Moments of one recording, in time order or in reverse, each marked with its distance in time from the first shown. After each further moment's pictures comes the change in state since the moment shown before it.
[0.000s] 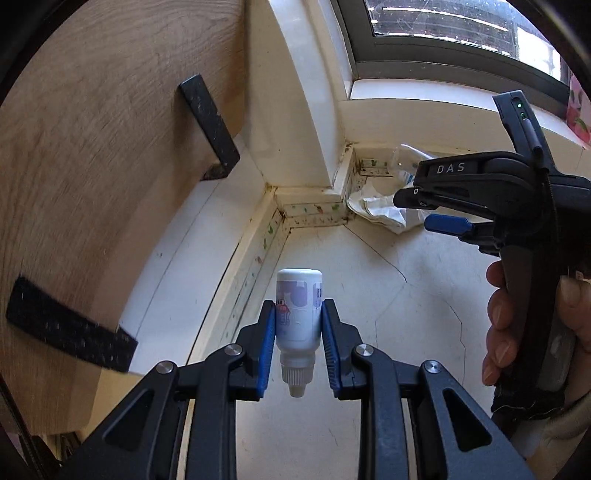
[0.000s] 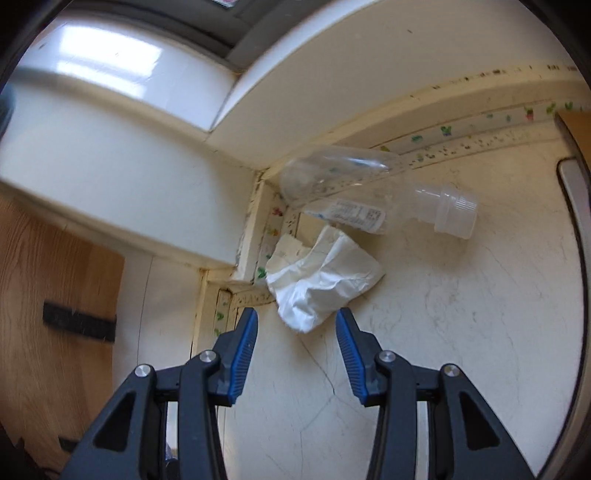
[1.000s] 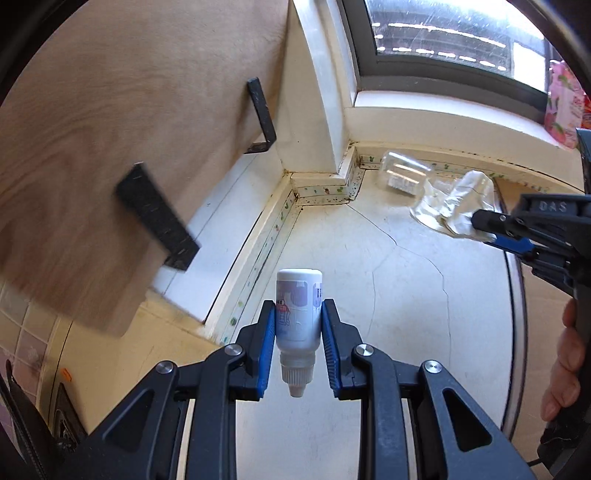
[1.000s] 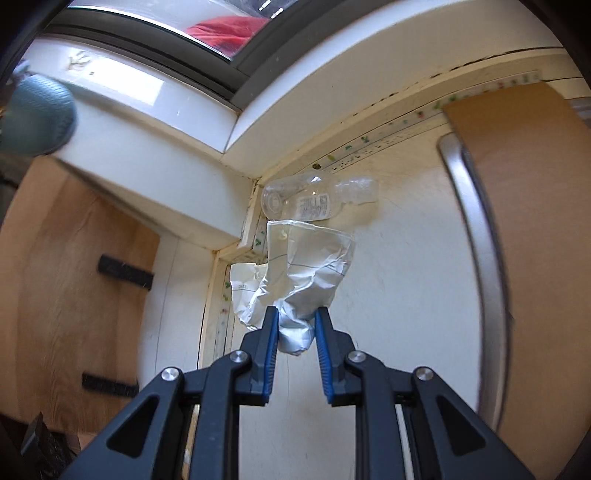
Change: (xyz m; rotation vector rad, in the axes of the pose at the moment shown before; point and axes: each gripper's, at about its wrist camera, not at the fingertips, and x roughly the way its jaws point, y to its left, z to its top) left arm -0.070 0.024 -0.065 -0.044 -0.051 -0.029; right arm -0.133 -0.014 -0.096 -0.017 -0.124 0.002
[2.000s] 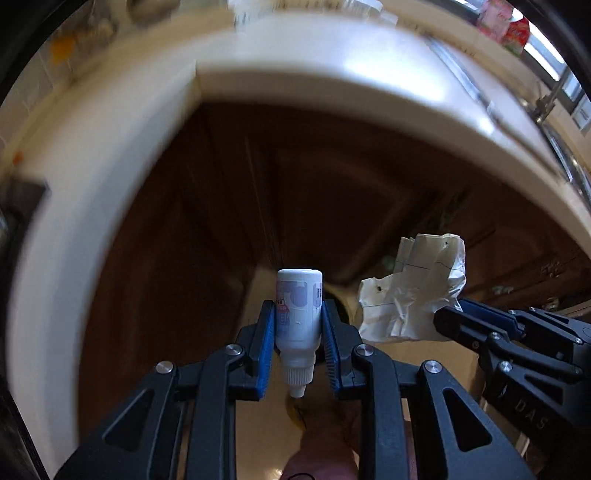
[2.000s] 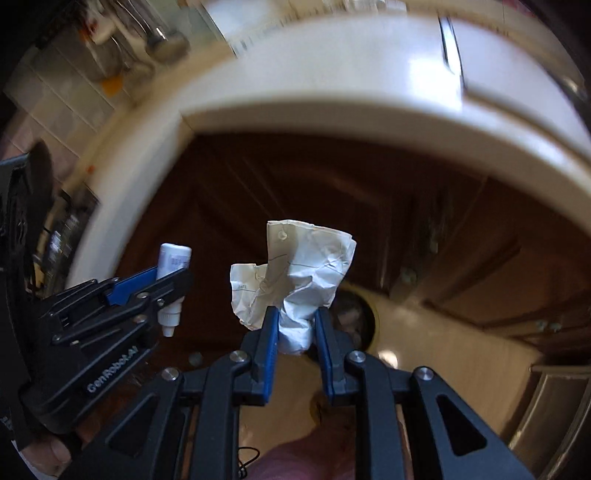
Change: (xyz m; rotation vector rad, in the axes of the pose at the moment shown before) left arm -0.051 0.052 -0.418 -0.092 0.331 -0.284; right arm -0.084 -0.052 -0.442 -0.443 0.388 -0.315
